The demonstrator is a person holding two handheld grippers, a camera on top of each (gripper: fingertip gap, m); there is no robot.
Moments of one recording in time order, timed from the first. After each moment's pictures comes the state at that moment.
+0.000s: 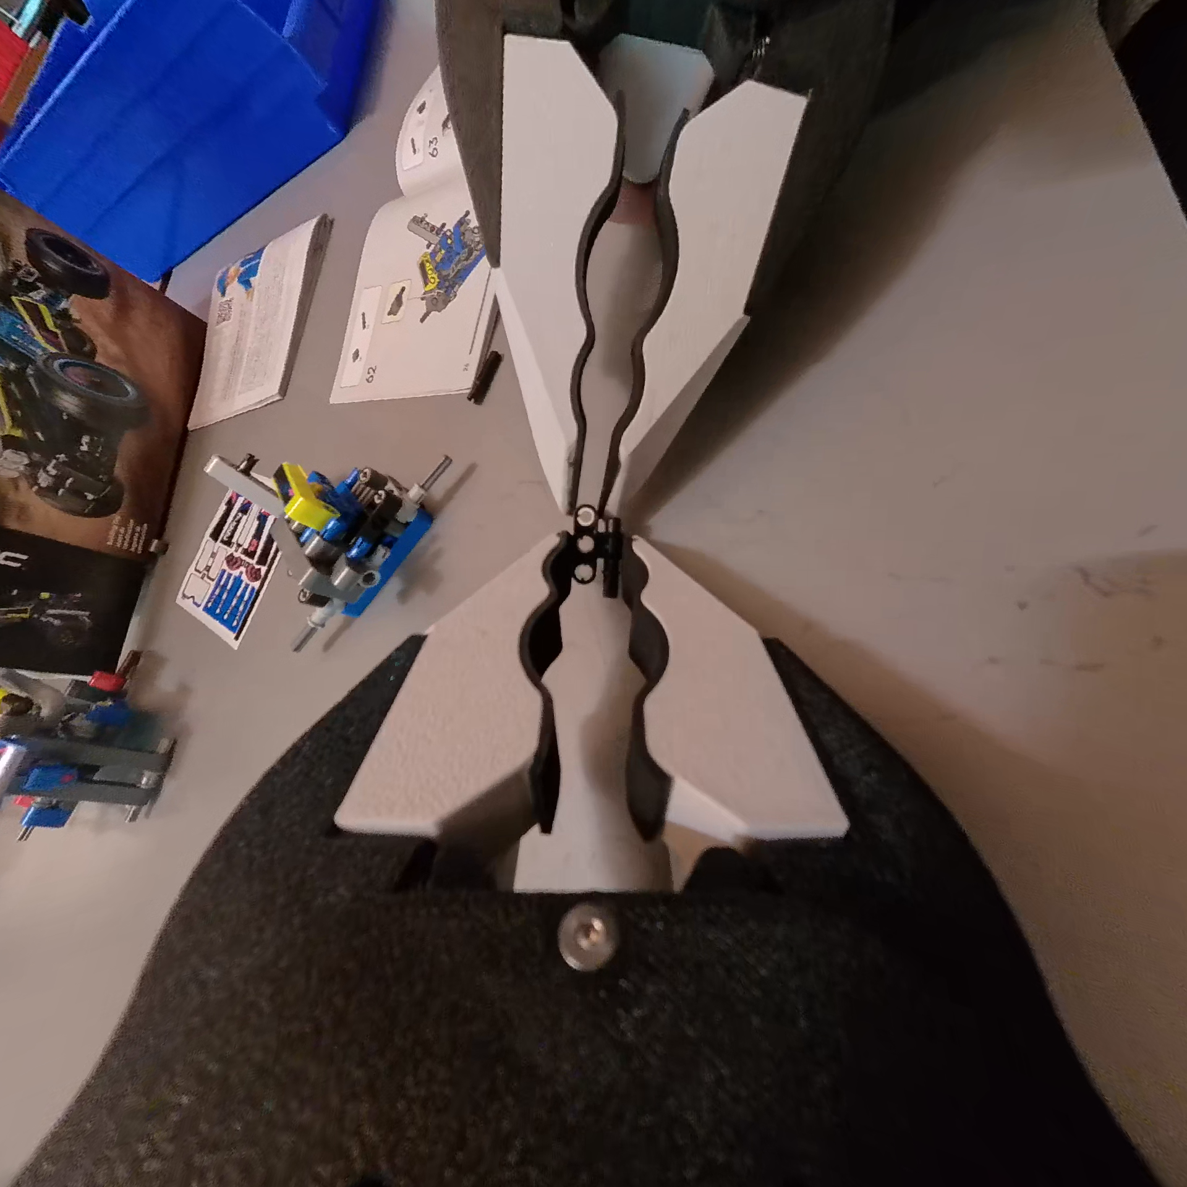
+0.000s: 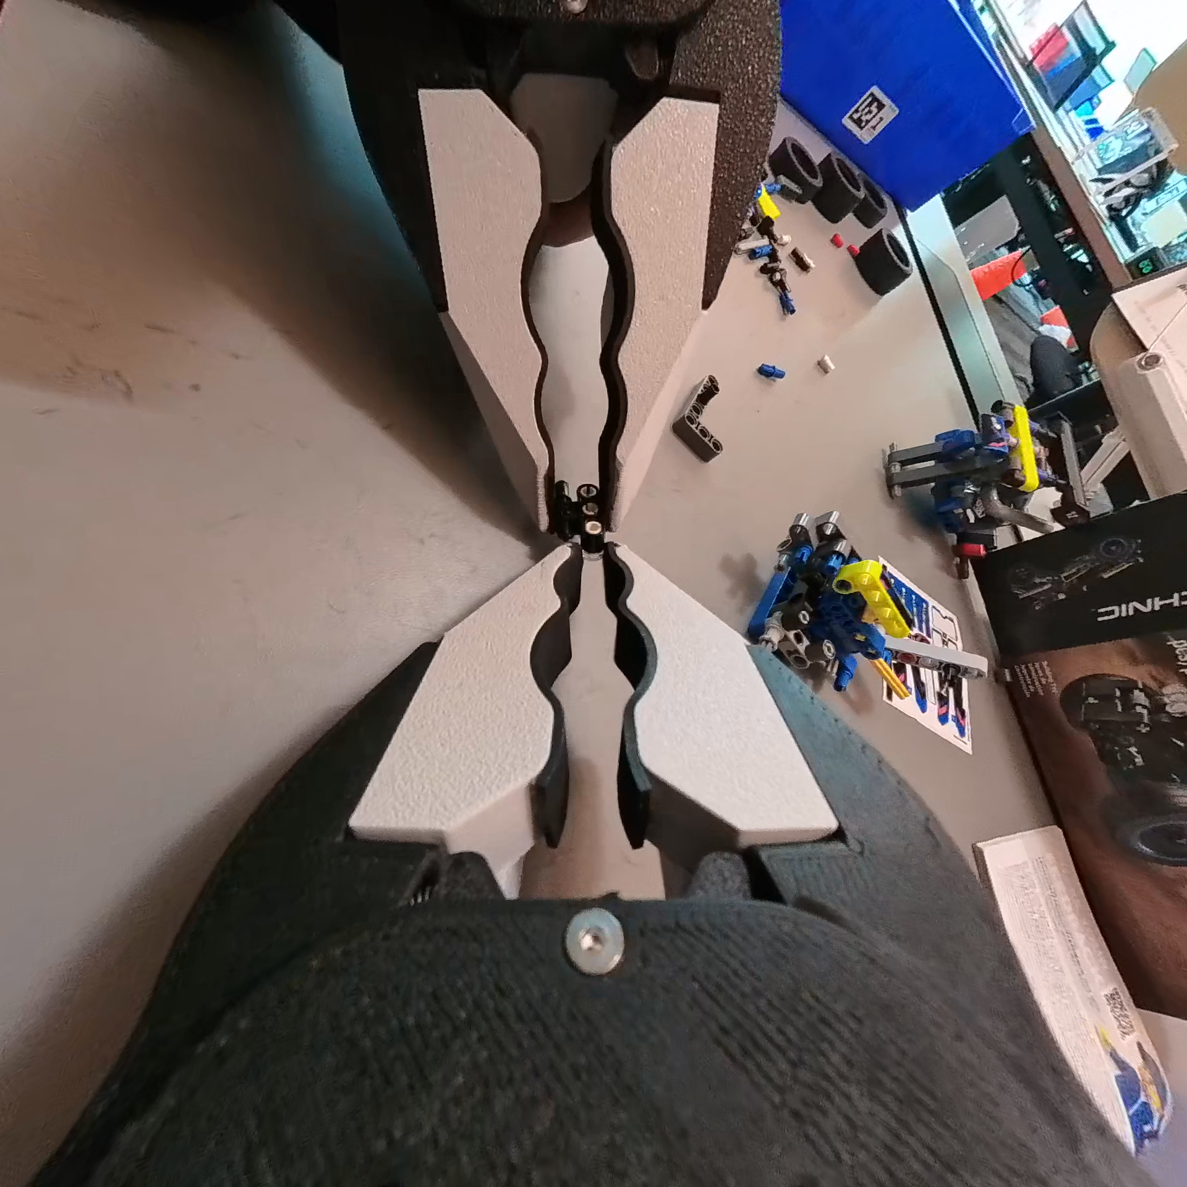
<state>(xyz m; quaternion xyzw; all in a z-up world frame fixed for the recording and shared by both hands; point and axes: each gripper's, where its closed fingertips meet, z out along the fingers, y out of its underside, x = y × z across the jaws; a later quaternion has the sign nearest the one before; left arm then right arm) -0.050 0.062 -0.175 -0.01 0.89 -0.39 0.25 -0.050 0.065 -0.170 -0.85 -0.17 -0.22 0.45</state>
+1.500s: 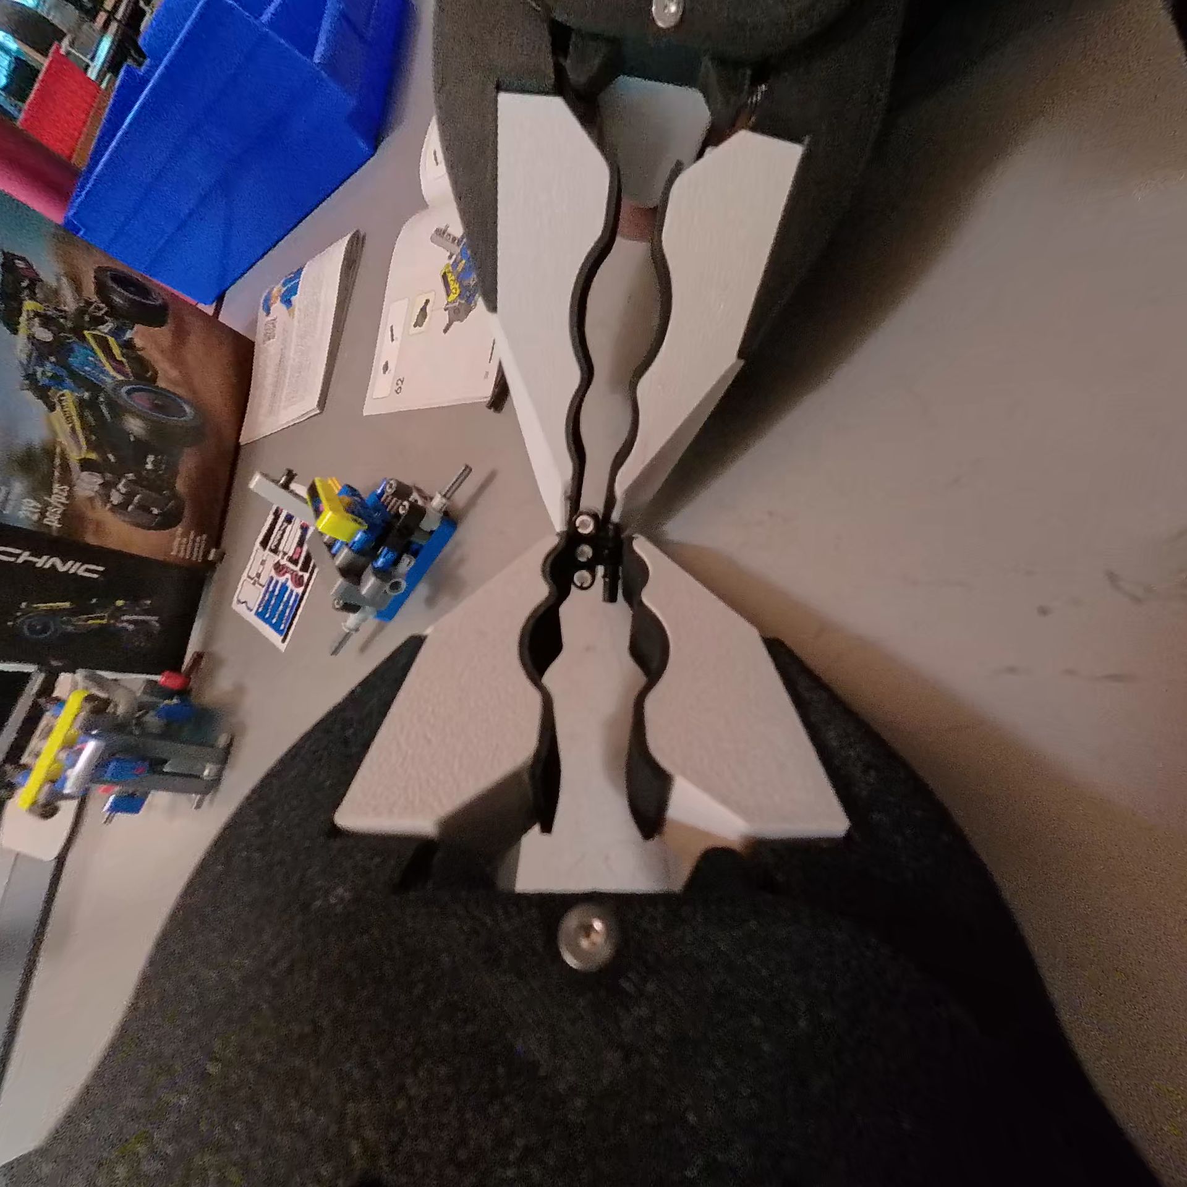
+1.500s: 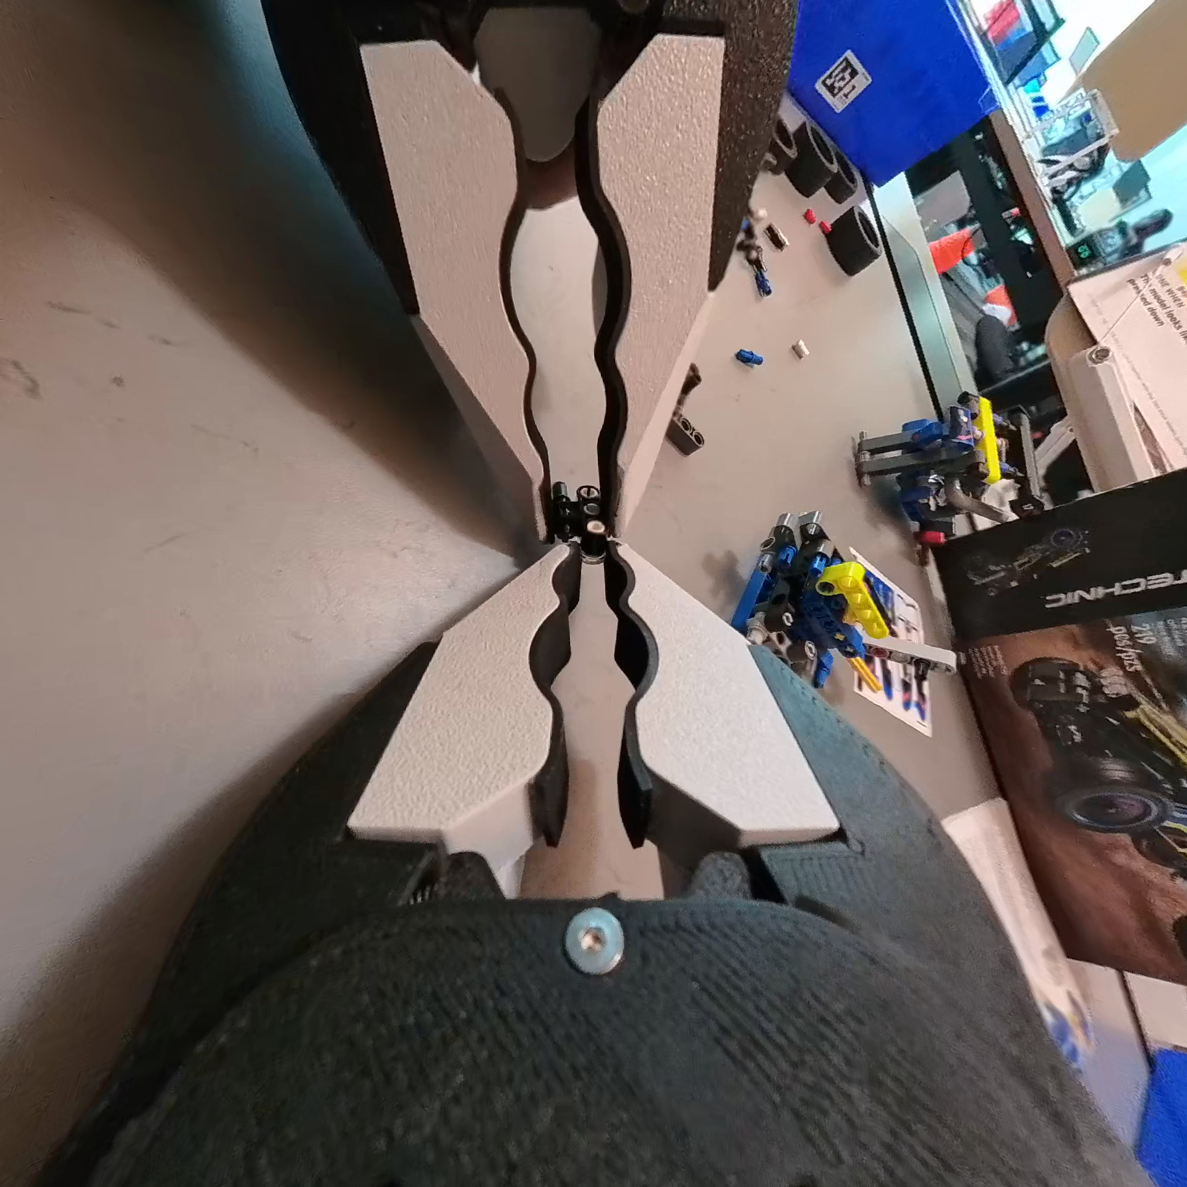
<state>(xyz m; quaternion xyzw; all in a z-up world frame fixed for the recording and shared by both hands) -0.047 0.062 -0.171 0.00 0.88 -0.37 0.30 -0.043 0.071 -0.174 -0.85 -0.16 -0.26 0.42</state>
